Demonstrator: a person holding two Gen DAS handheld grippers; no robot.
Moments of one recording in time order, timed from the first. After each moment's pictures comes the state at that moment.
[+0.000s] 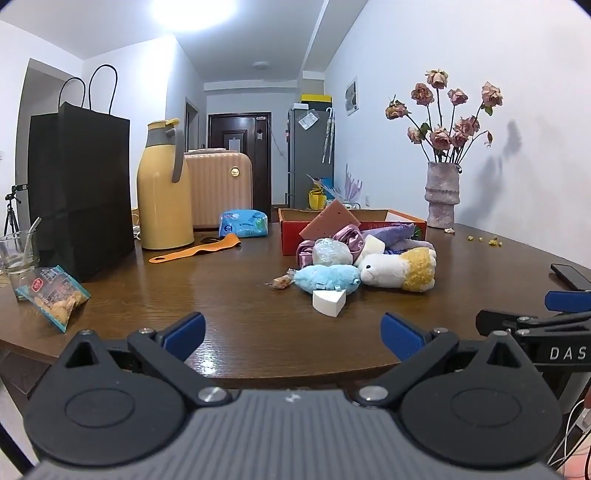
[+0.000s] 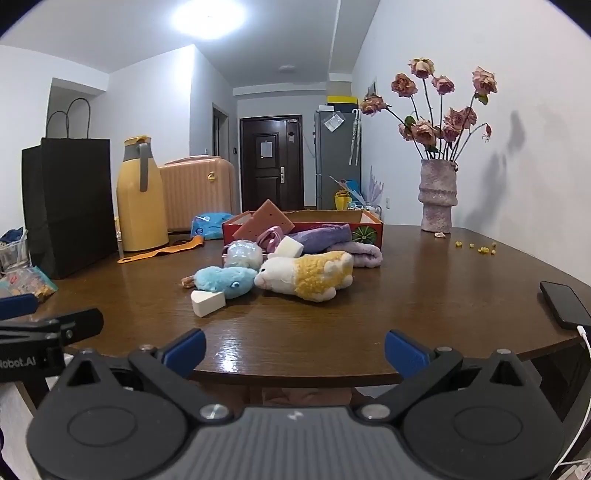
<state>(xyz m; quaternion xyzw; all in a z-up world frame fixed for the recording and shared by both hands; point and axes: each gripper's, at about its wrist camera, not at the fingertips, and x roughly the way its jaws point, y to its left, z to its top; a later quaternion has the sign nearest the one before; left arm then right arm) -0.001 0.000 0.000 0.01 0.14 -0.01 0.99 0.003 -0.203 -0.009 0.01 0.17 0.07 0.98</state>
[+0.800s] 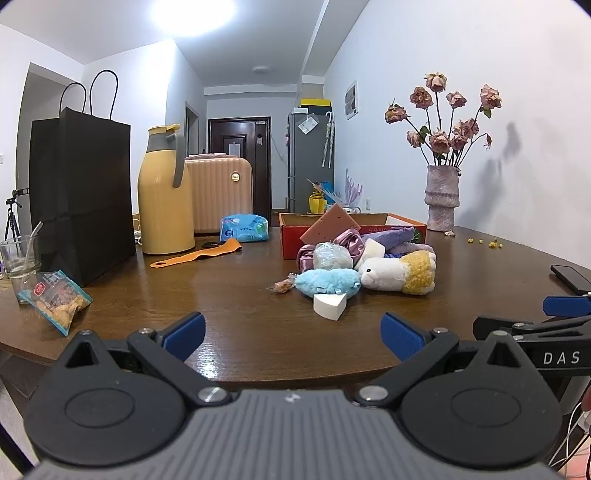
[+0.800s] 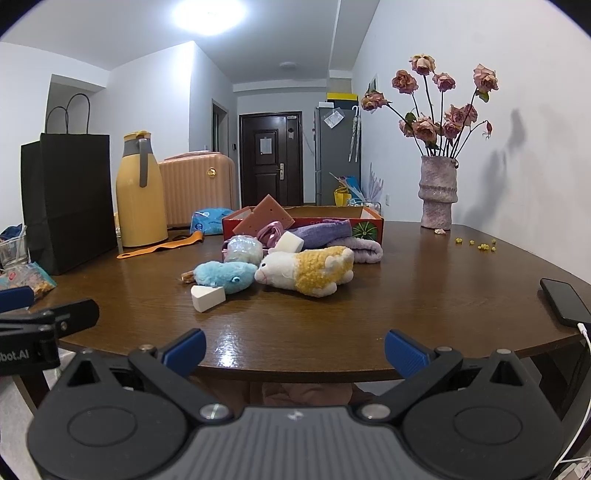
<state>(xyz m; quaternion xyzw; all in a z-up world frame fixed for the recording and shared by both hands) -0.004 0.001 0.000 0.01 0.13 -0.01 0.99 0.003 -0.205 -0.011 0.01 0.18 0.06 0.98</state>
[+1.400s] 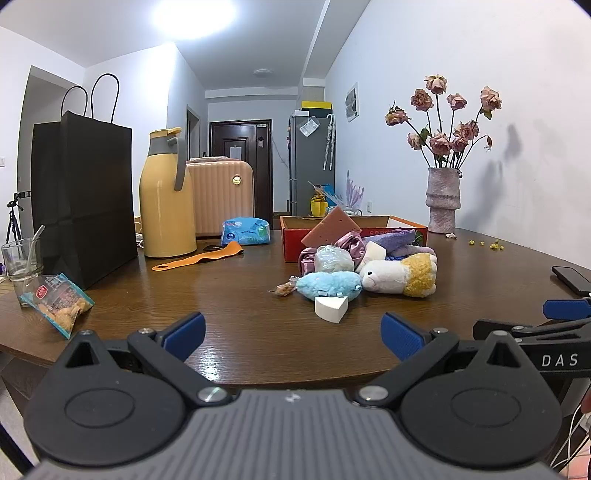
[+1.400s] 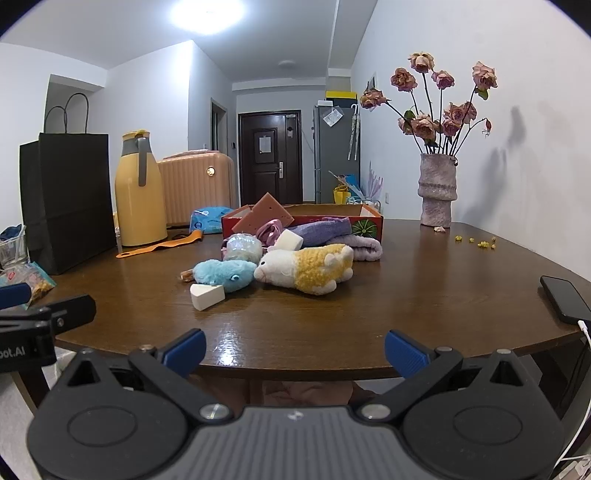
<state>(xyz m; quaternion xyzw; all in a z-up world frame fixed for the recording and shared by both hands) -0.006 0.002 0.001 0.01 0.13 -0.01 0.99 0.004 -0.206 -0.013 0.02 0.18 0.06 0.98</state>
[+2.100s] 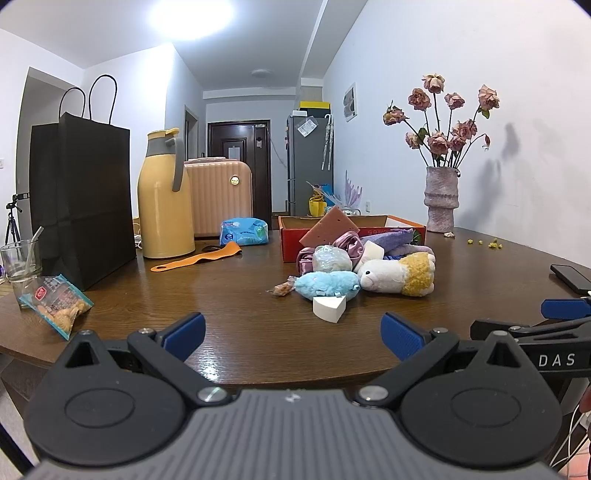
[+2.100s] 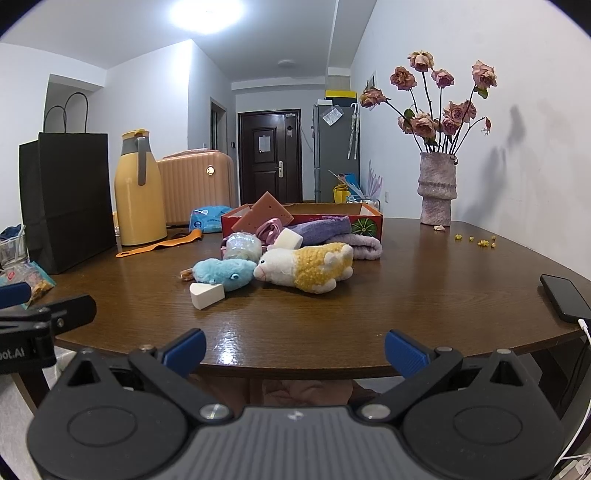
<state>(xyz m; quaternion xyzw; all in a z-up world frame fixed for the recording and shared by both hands) -0.007 0.001 0.001 0.01 0.13 -0.01 0.99 0.003 -0.205 -0.013 0.02 0.18 0.06 0.98</state>
